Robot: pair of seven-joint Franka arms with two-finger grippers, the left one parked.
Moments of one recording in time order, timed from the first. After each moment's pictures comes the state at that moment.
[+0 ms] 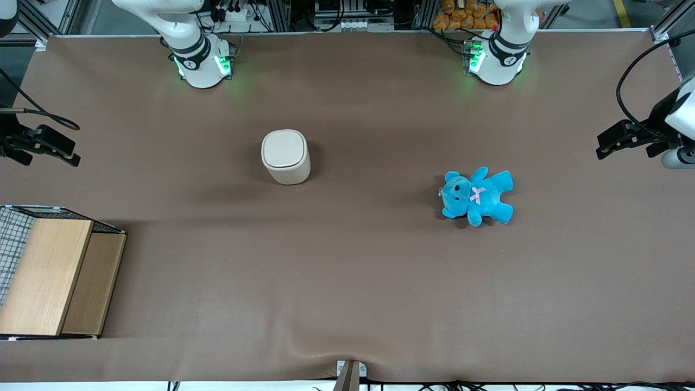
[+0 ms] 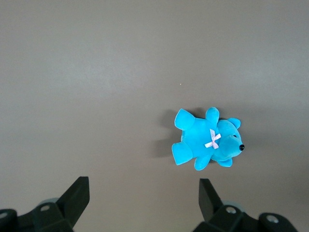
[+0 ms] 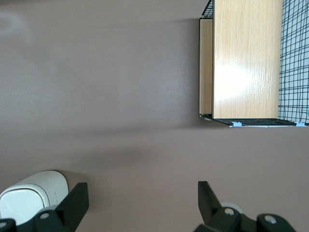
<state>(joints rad) -0.04 0.02 -0.01 -1.56 0.01 1.63 0.00</state>
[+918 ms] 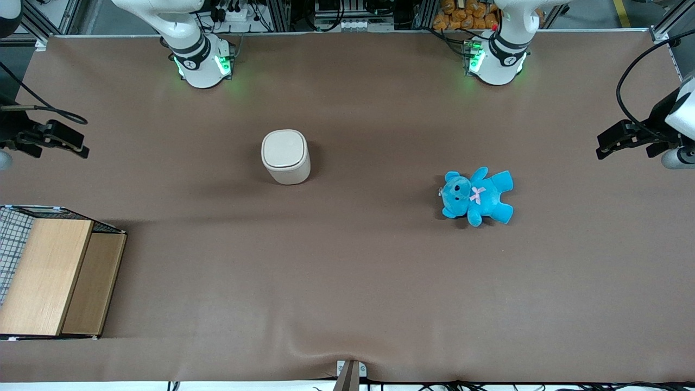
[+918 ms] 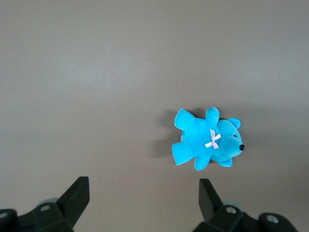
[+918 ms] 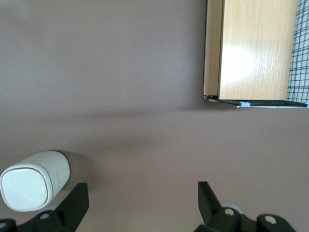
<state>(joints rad) -0.04 0.02 0.01 -1.56 0.01 1.54 -0.01</state>
